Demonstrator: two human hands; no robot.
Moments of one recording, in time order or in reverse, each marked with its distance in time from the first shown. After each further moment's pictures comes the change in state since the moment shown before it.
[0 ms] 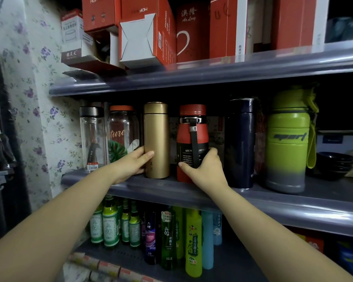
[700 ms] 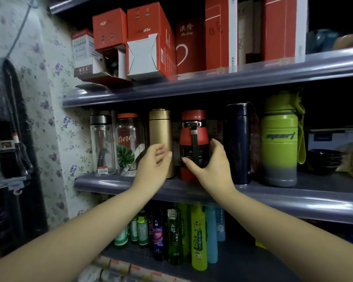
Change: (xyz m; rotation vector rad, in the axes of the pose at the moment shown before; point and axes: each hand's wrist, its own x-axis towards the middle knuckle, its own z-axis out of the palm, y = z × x) left_hand -0.075 0.046 0.071 0.207 0.446 0.348; right_hand -0.033 -0.021 -0.024 0.097 0.148 -0.214
